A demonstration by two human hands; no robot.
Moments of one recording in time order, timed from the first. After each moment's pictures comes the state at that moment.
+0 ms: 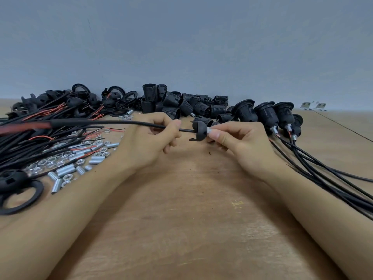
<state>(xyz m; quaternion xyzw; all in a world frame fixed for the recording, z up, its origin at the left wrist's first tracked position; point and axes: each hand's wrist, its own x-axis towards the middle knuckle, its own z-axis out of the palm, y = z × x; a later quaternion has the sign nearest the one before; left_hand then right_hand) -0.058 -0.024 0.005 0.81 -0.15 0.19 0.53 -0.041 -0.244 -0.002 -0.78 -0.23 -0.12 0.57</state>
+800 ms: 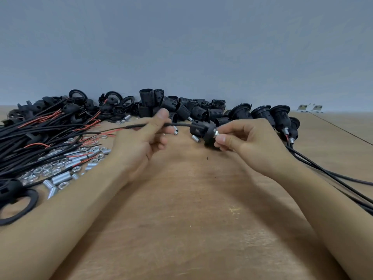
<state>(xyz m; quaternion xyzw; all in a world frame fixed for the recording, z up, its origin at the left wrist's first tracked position) -0.054 -0.030 0.009 0.58 -0.04 0.08 0.81 -0.048 -0.256 0.022 -0.83 -0.20 -0.11 0.50</state>
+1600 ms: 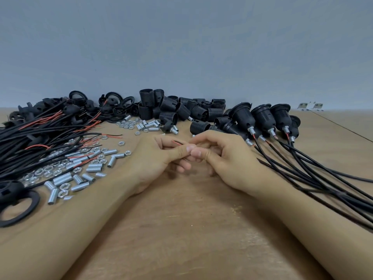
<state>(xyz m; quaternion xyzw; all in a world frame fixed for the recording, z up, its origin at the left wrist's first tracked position) -0.060 -0.041 -0.010 0.70 -0.11 -0.04 0.71 -0.056 -0.224 -0.001 -0.82 -0.32 -0.10 0.46</state>
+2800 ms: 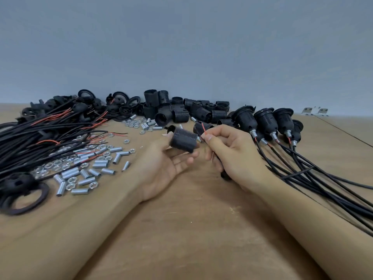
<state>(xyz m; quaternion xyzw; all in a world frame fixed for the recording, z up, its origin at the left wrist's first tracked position) -0.071 -0.054 -0.007 0.48 0.04 -0.10 0.87 -0.052 -0.223 -0.003 -0.75 -0.20 -0.08 0.62</state>
